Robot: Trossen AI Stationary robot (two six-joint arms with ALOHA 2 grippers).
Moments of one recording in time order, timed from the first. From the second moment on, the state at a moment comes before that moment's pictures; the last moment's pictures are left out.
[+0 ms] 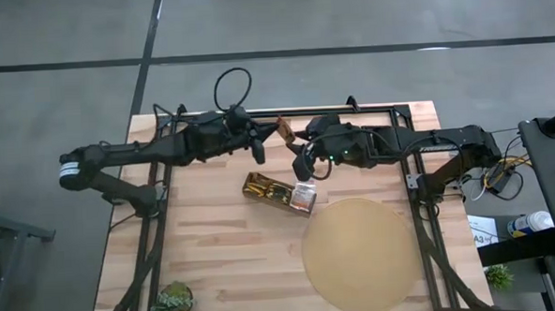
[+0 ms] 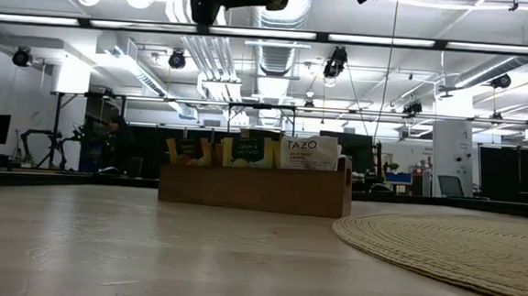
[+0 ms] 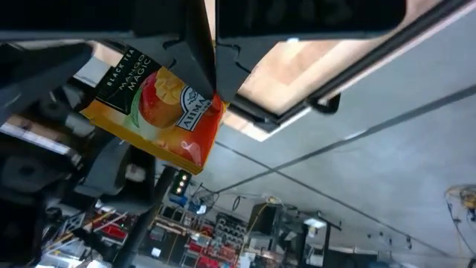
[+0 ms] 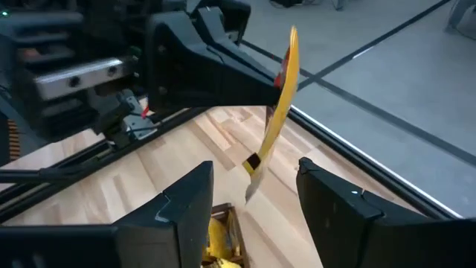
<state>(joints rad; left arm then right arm) 0.19 1.27 1.09 0.11 -0.20 -0.33 0.05 1.49 1.52 -0.52 0.52 0.46</state>
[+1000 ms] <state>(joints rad) 0.19 1.34 1.24 0.05 -0.20 -0.27 0.03 1.46 1.52 -0.55 0.44 0.40</state>
